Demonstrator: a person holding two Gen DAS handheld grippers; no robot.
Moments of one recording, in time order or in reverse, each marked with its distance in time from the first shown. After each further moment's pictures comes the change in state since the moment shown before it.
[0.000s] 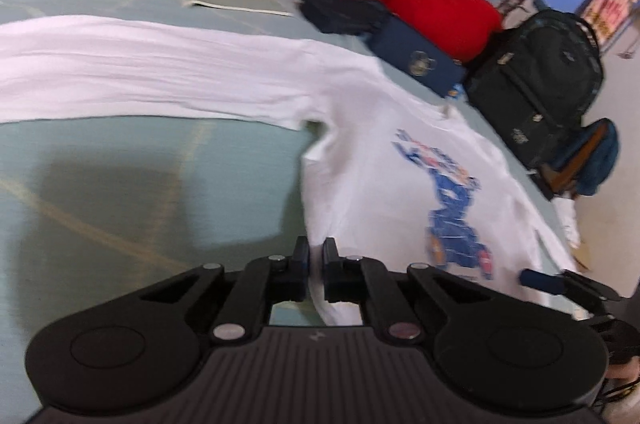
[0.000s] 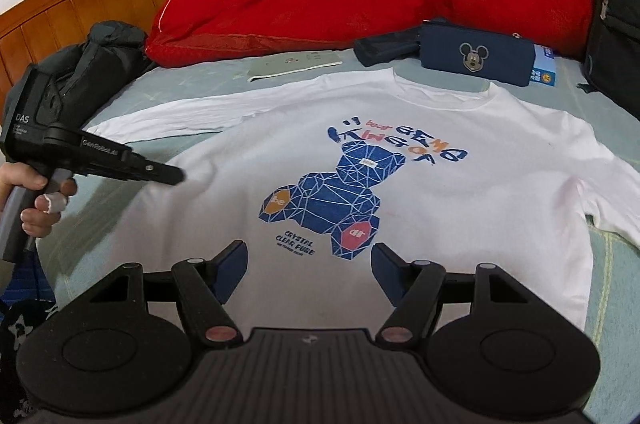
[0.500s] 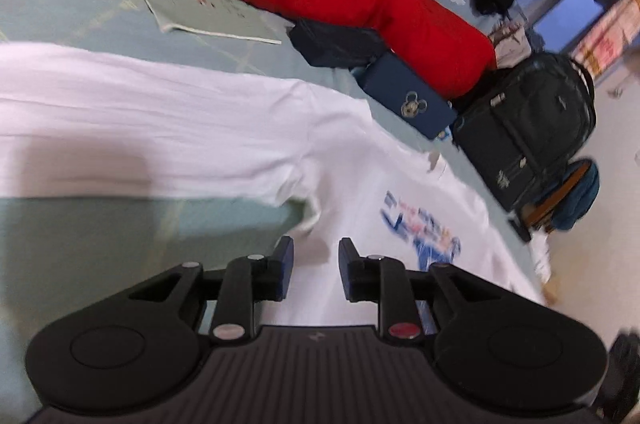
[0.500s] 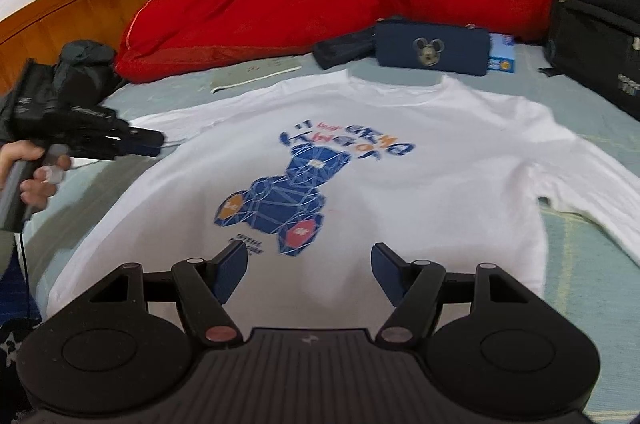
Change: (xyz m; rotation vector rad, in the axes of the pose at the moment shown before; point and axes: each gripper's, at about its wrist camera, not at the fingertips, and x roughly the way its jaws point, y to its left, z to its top) left arm 0.034 0.005 0.060 -0.094 -0.023 -0.130; right arm -0.017 -0.028 -0.004 0.075 -0.025 -0.074
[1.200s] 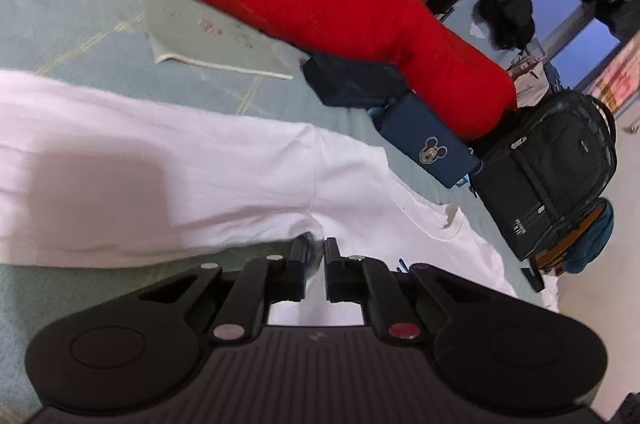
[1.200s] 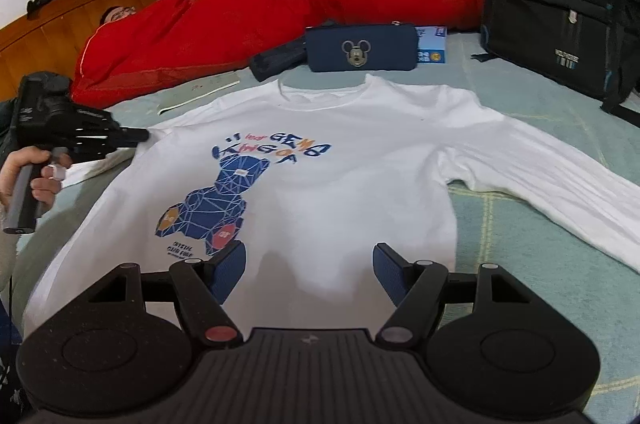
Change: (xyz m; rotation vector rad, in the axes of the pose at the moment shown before) left arm 0.025 -0.002 0.026 -0.051 -0.073 0.050; right arm -0.017 -0.040 -0.007 0.105 -0.020 -0.101
